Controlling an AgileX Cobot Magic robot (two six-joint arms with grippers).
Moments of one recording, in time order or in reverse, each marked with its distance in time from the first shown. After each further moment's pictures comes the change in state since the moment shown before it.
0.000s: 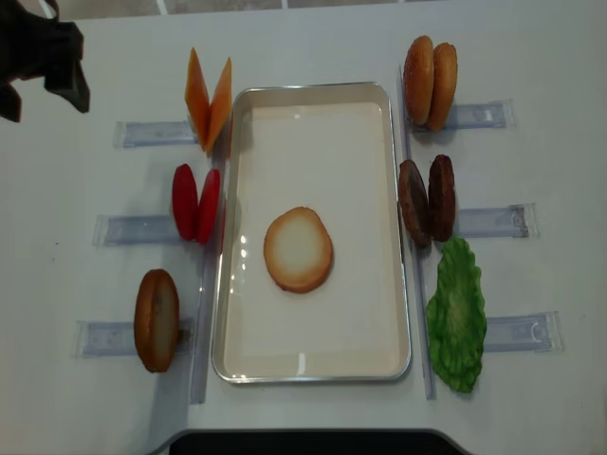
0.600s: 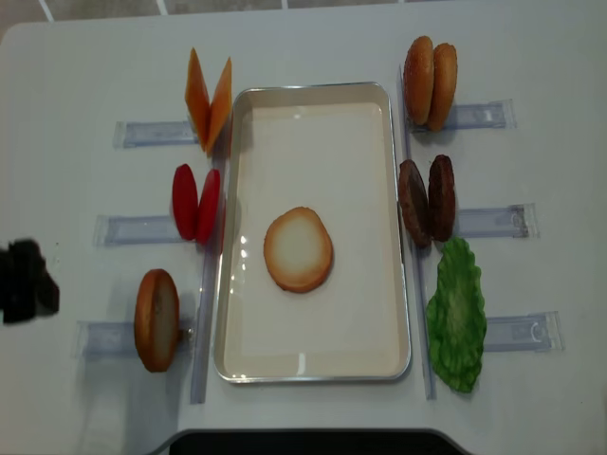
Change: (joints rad) left arm 0.095 -0.580 0.635 -0.043 -0.039 0.057; right arm 0.000 0.000 0.000 0.000 0.000 0.000
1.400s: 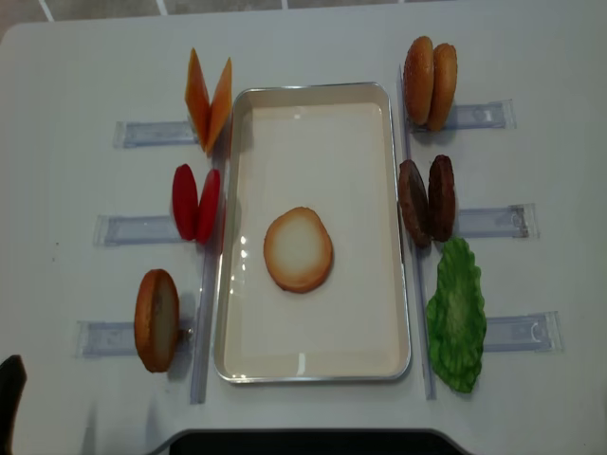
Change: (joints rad) left arm 0.000 -0.902 0.260 -0.014 -0.077 0.078; right arm 0.000 0.000 0.000 0.000 0.000 0.000
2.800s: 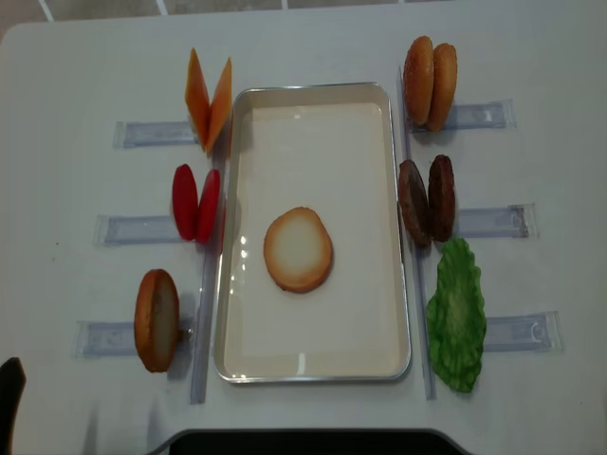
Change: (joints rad) left arm 0.000 -0.023 0.000 -0.006 0.002 0.007; right arm 0.000 0.000 0.000 0.000 0.000 0.000
